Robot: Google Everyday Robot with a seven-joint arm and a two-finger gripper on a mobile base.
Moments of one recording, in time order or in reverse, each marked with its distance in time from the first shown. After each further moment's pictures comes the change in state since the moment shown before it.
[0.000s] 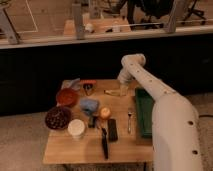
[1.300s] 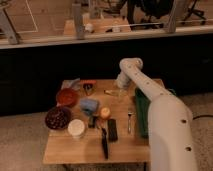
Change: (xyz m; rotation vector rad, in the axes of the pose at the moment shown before) arm -0.015 0.029 0.028 -0.110 -0.049 -0.072
